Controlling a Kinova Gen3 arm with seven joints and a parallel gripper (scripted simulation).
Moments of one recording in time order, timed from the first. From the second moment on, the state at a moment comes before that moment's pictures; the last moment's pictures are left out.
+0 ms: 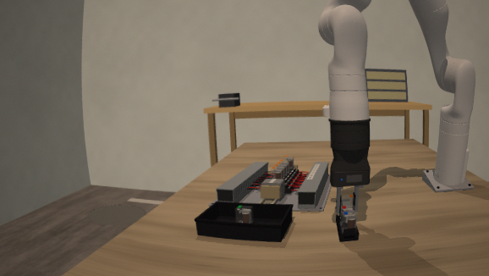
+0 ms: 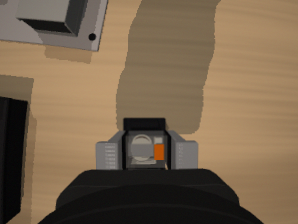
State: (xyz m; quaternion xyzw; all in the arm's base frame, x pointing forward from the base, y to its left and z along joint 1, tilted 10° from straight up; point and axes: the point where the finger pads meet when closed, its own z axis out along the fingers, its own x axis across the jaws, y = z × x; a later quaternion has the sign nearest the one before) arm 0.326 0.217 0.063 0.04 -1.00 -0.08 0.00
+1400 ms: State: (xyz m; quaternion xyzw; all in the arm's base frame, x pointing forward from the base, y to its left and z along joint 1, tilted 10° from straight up) arm 0.325 0.209 0.107 0.04 -1.00 -0.08 0.00
